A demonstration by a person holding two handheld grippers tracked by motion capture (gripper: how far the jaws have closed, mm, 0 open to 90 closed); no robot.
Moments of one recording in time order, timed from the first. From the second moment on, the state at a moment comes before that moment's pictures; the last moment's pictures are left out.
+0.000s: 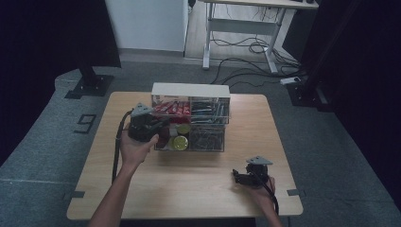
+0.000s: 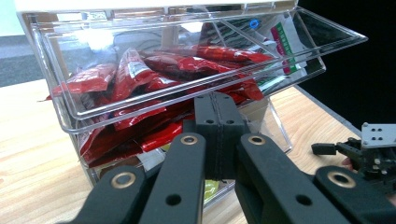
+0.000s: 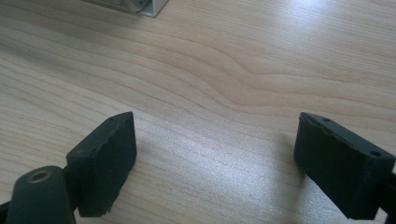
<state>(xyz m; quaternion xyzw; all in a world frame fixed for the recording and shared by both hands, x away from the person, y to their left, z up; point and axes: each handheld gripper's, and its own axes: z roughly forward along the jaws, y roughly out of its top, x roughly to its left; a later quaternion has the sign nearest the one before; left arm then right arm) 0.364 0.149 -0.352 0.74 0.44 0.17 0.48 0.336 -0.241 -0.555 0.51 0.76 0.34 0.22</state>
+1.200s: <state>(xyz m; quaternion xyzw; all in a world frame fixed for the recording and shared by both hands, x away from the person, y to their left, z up) 0.372 0.152 -0.317 0.72 0.44 0.19 0.50 0.336 -0.241 -0.555 0.51 0.76 0.34 0.22</state>
